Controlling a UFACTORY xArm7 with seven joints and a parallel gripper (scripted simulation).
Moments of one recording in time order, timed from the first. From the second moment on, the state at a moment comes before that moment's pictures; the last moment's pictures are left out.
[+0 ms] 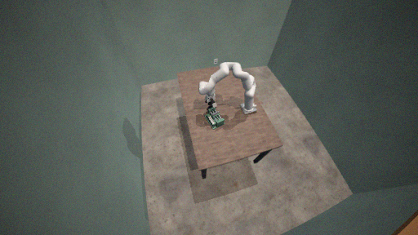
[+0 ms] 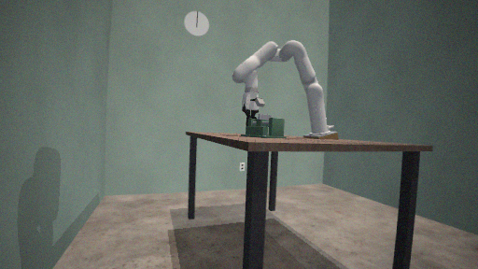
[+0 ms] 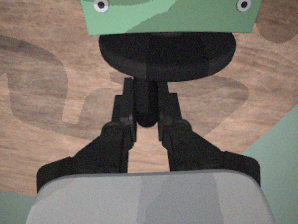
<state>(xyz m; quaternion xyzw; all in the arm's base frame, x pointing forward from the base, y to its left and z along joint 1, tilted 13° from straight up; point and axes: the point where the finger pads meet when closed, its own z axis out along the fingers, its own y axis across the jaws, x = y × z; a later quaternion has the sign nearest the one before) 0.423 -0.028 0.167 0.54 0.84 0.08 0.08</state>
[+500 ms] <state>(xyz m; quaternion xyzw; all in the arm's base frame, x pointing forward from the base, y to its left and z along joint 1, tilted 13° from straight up) 0.438 -0.021 0.174 0.54 0.84 0.08 0.08</state>
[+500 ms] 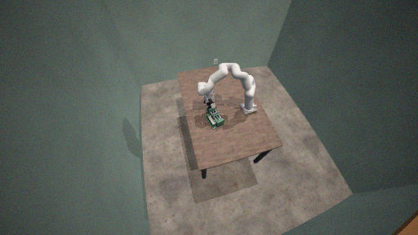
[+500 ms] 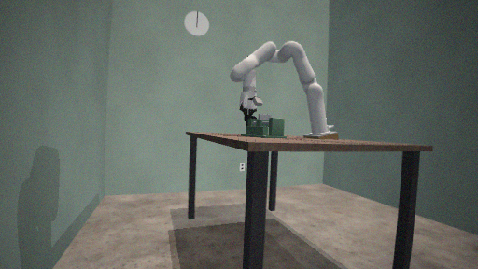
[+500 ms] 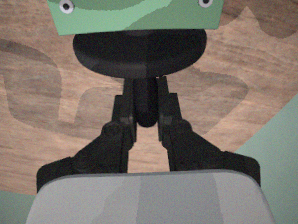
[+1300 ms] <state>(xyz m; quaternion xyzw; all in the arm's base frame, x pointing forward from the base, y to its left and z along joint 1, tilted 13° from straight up) 0.459 -0.012 0.168 0.54 0.84 0.08 0.08</state>
